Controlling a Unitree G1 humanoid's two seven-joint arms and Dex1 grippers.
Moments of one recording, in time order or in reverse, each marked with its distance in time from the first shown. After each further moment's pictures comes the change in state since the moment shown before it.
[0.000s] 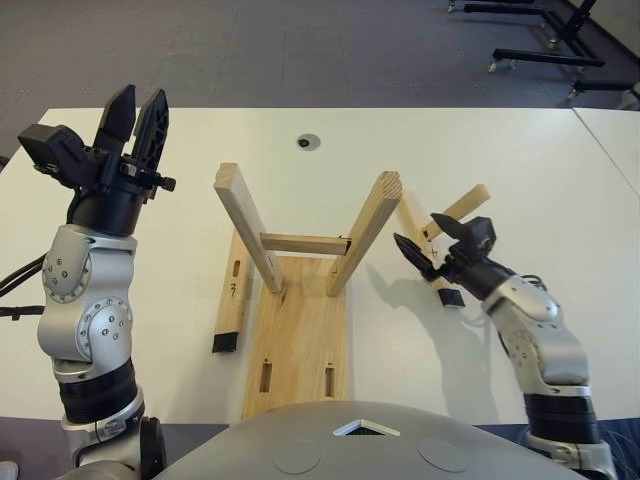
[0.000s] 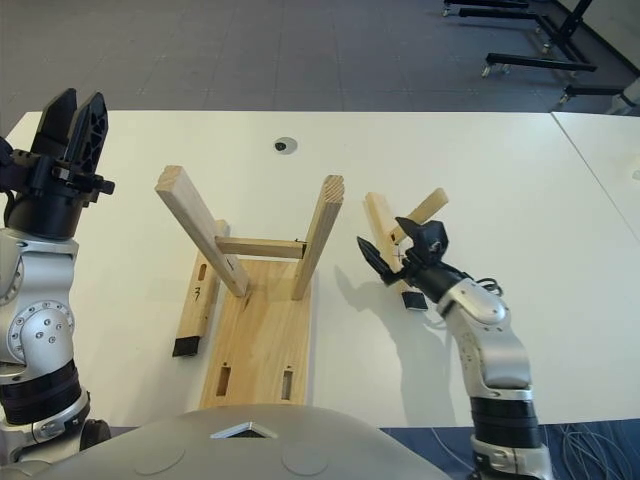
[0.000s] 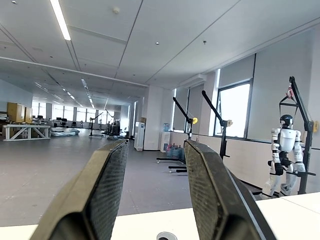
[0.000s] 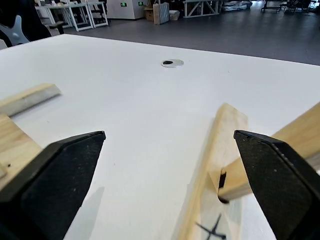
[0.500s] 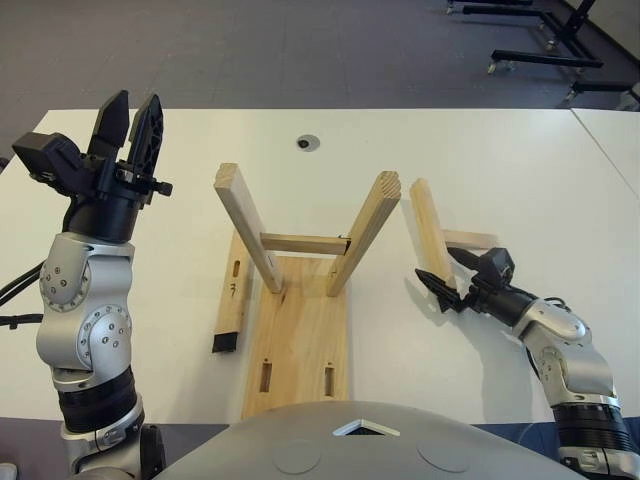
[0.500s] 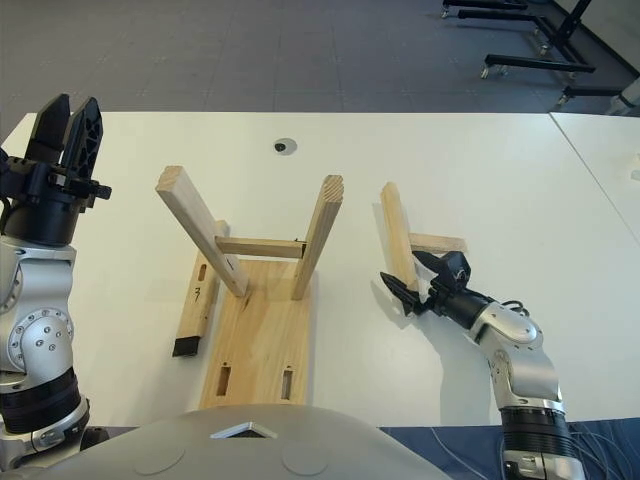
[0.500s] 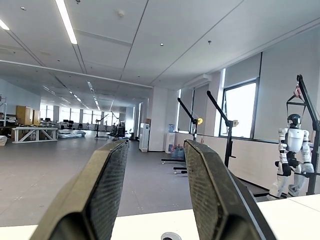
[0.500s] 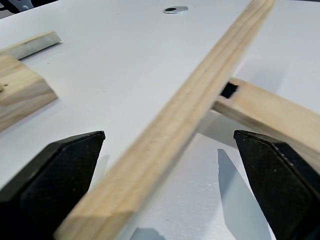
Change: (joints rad) left arm 0.021 -0.008 -0.003 -0.025 0.022 -0.013 0.014; right arm 0.003 -0.072 -0.030 0.315 0.013 -0.190 0.194
